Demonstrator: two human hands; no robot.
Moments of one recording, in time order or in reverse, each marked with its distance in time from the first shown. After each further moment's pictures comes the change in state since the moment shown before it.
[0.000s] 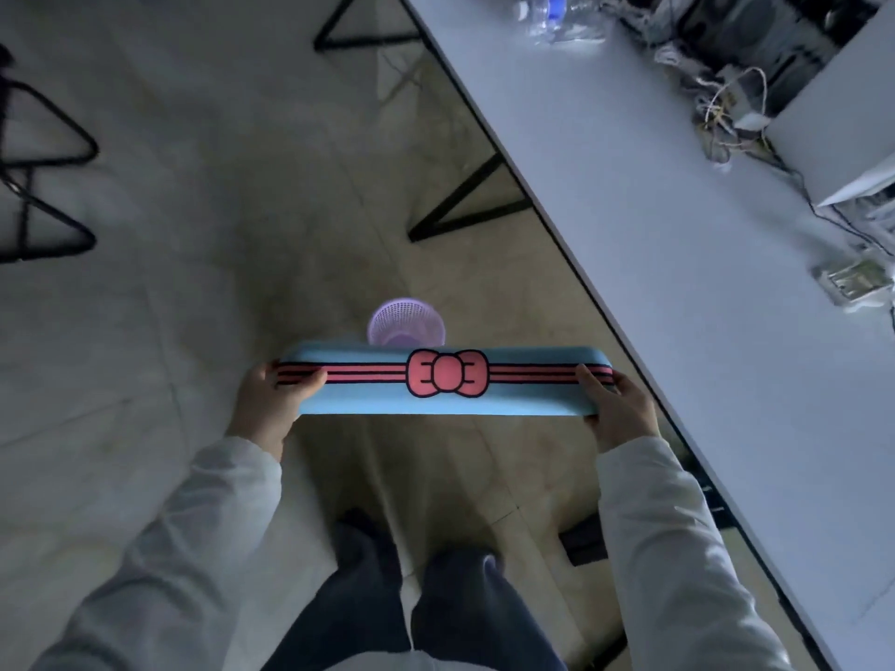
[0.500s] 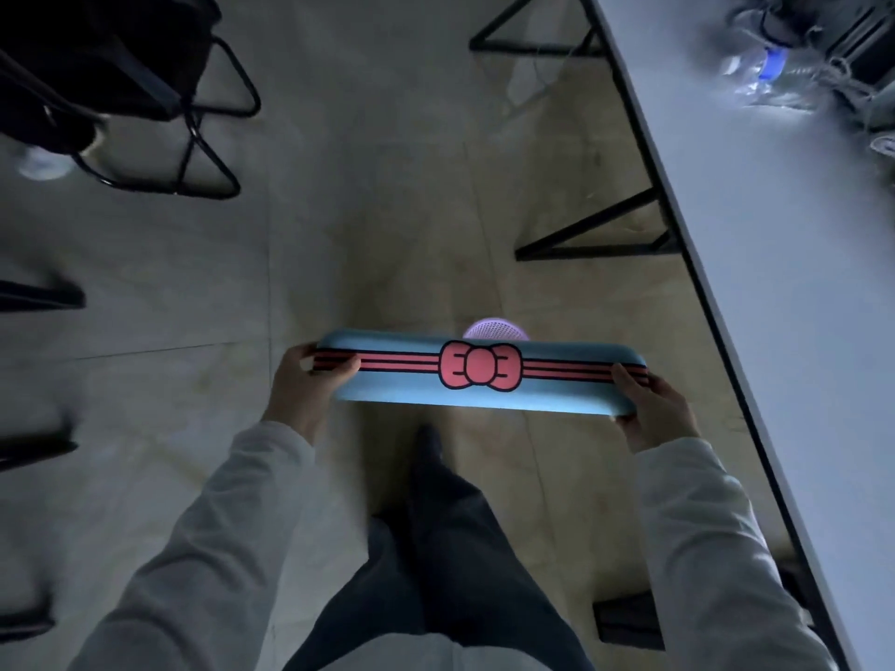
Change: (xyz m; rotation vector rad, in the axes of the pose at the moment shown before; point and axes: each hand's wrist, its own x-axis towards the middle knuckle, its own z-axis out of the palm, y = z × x) left_hand 0.048 0.021 -0.111 -0.209 0.219 -0.025; right_hand 0.014 -0.049 0.162 0.046 -0.281 0.046
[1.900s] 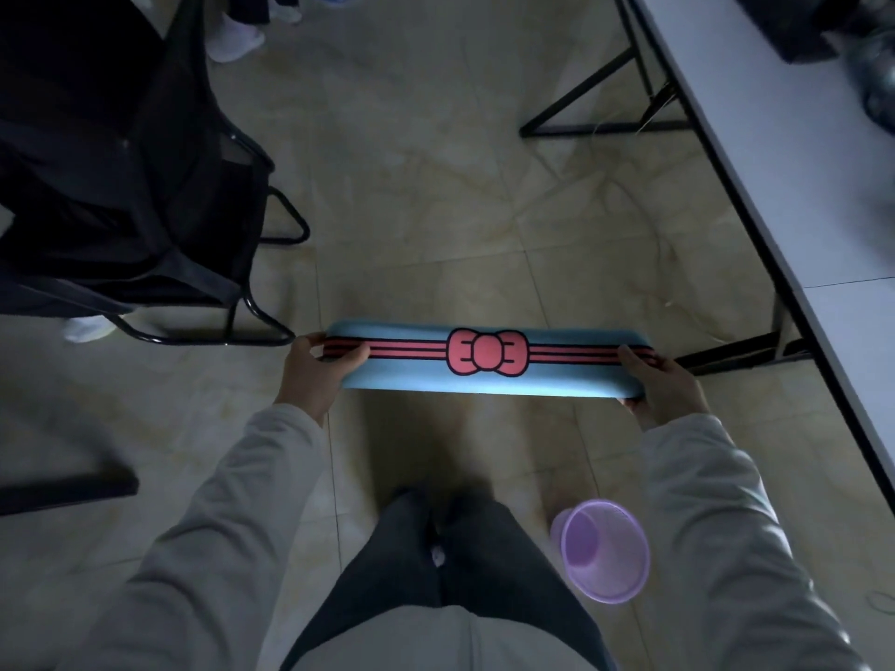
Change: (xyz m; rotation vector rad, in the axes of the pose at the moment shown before) left_hand 0.465 0.310 -0.050 0.092 -0.001 -0.020; right_hand 0.275 -0.217 0.433 0.046 0.043 -0.018
